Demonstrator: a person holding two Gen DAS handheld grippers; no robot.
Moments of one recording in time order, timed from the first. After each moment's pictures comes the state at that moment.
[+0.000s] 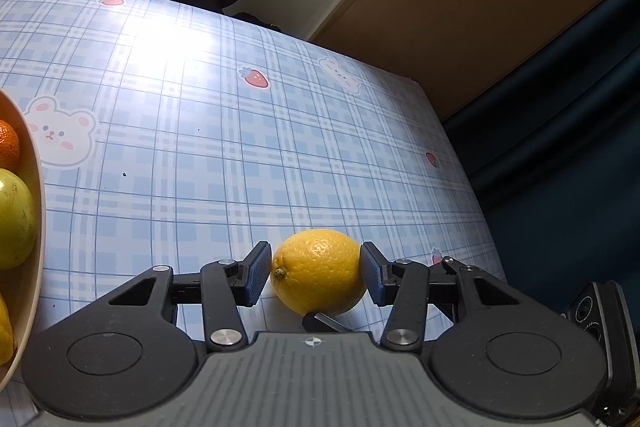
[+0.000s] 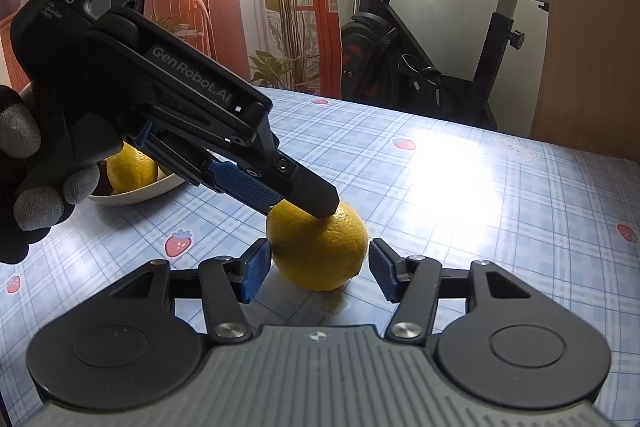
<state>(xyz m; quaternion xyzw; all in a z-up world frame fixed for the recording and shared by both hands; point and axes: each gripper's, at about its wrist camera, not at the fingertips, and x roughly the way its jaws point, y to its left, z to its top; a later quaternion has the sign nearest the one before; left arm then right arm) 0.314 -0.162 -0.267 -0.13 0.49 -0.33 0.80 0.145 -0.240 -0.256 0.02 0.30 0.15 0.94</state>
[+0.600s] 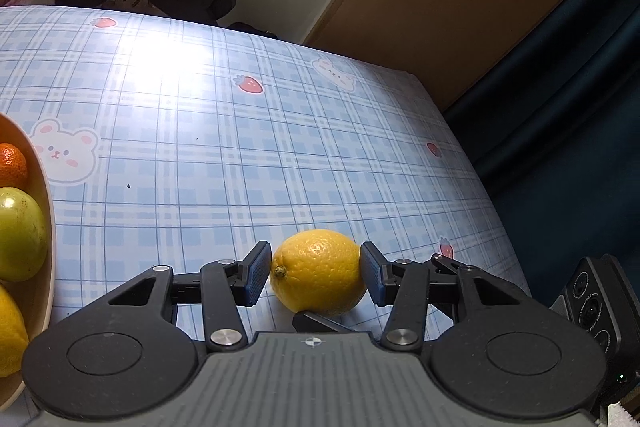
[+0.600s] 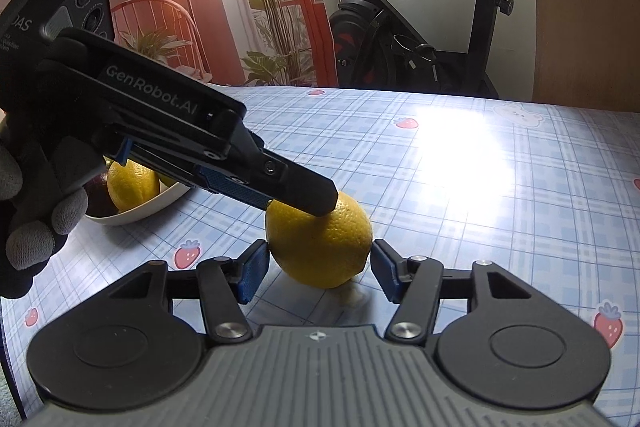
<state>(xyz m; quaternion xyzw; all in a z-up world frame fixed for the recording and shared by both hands) 0.294 -0.157 -0.251 -0.09 0.47 -0.34 0.81 0.148 -0.240 -0.258 0.08 0.31 0.15 0.94</state>
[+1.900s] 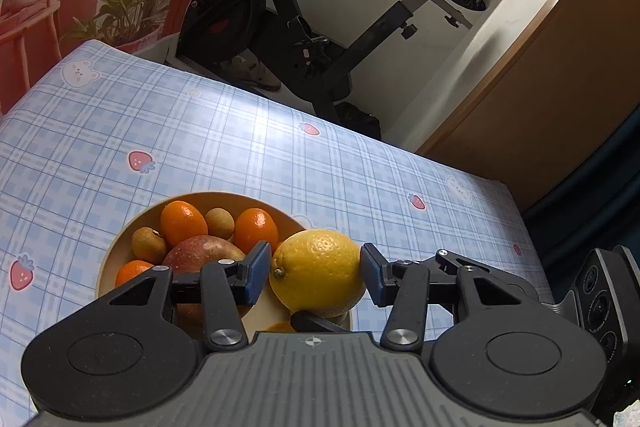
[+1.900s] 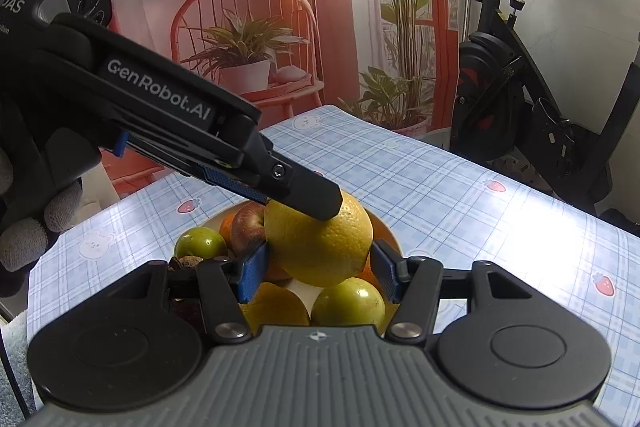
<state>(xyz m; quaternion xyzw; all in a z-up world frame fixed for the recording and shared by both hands) 0.323 0.012 -0.191 -0.12 0.42 -0.21 0.87 0.255 -0.088 -0.220 -0.01 0.28 0.28 0.92</state>
